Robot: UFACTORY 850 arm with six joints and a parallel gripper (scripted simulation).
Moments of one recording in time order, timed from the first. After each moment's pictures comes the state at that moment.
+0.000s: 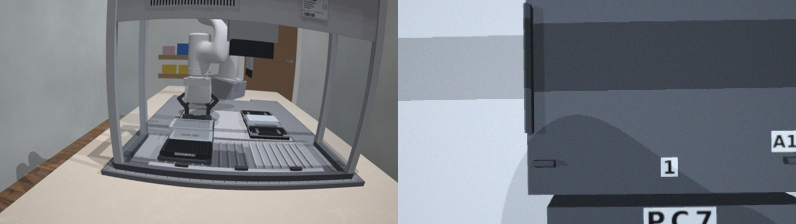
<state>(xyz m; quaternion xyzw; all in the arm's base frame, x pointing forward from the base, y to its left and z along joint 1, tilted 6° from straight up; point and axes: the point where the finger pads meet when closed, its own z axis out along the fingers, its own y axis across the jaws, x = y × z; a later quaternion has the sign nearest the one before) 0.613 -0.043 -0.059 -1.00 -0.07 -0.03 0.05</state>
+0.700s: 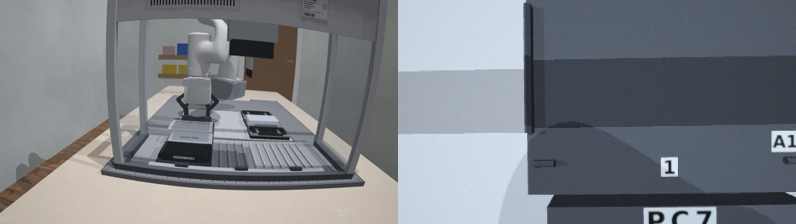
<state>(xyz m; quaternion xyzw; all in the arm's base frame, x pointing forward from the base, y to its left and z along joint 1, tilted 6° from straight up) 0.630 -0.040 -0.058 -1.00 -0.07 -0.03 0.05</state>
